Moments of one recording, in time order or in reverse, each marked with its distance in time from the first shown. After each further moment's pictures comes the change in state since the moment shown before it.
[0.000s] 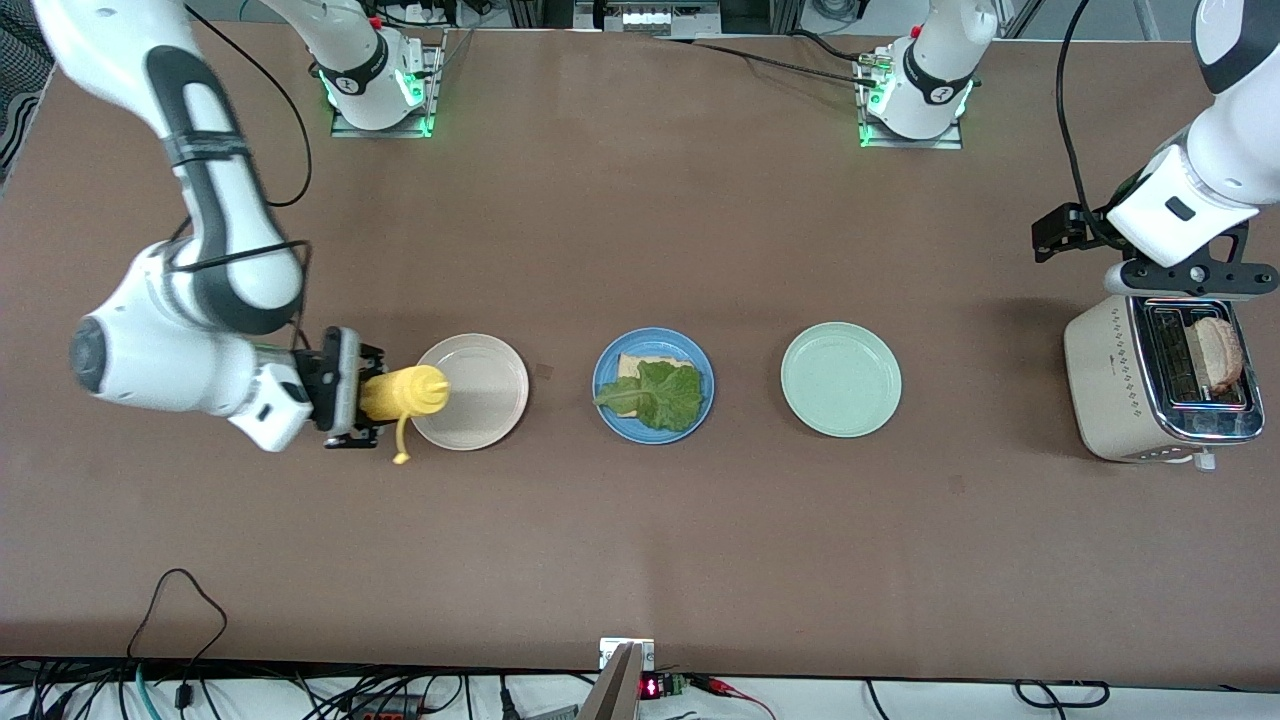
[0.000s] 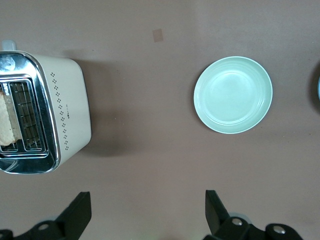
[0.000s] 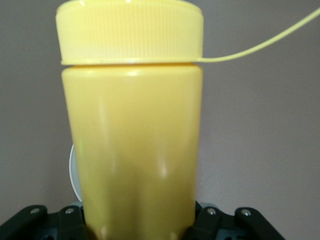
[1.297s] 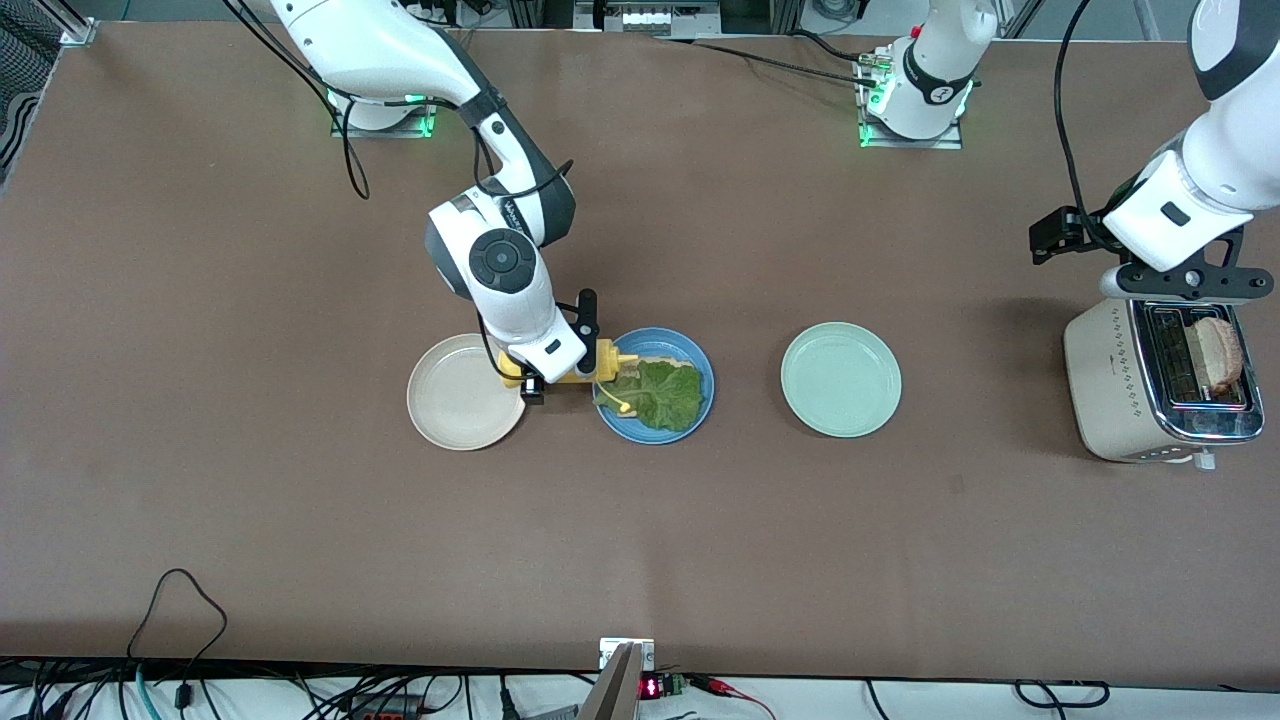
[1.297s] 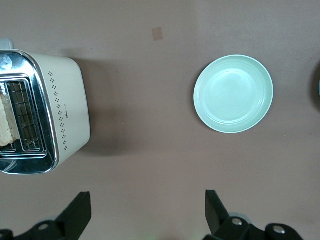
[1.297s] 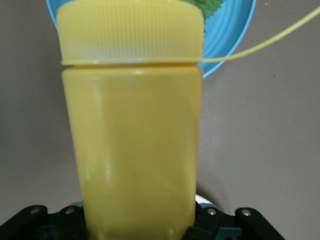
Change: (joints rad) left arm -0.001 0.009 0.000 0.000 0.000 0.000 0.000; right arm 0.453 0.104 -0.073 -0.028 -0.492 0.193 0.625
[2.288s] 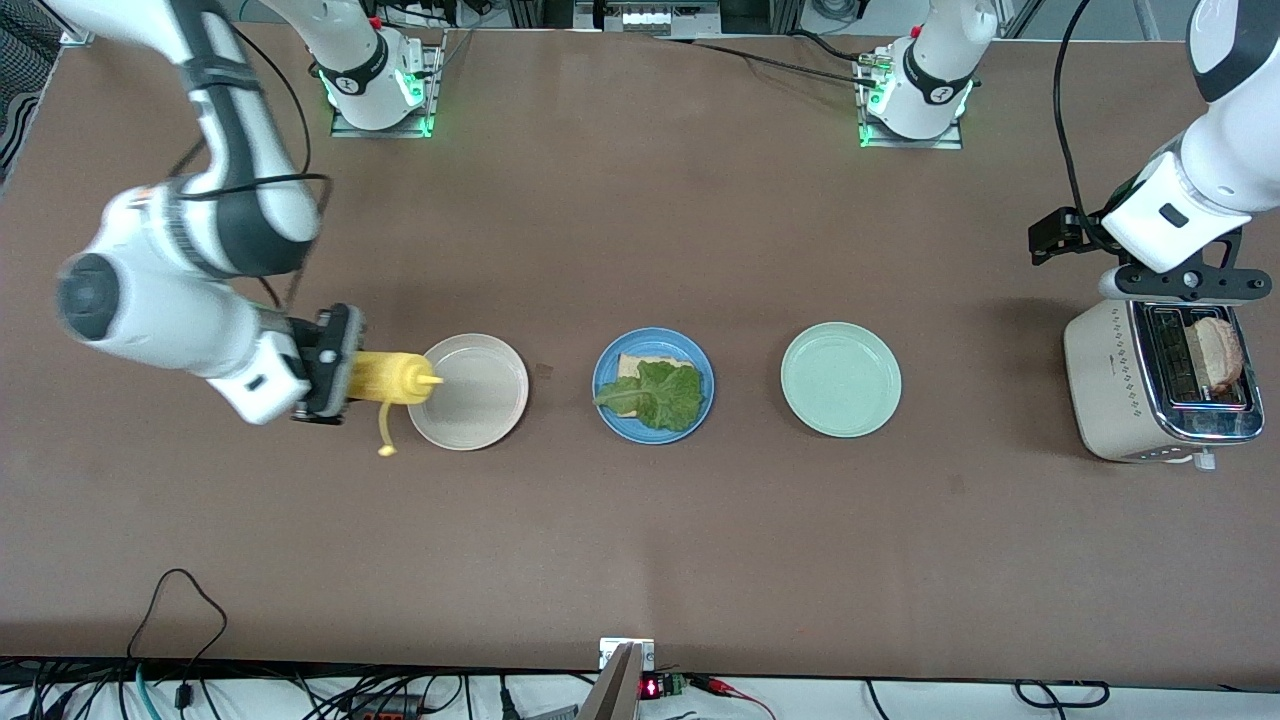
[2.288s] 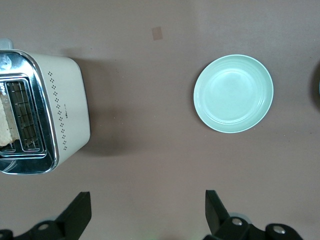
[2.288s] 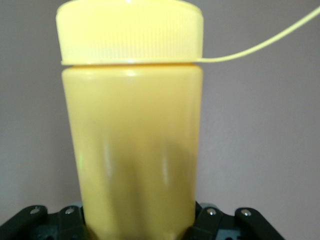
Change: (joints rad) left arm -0.001 0.001 0.000 0.000 0.000 0.000 0.000; right arm -0.581 -0.241 0.116 -0.019 0.342 -0.322 -0.481
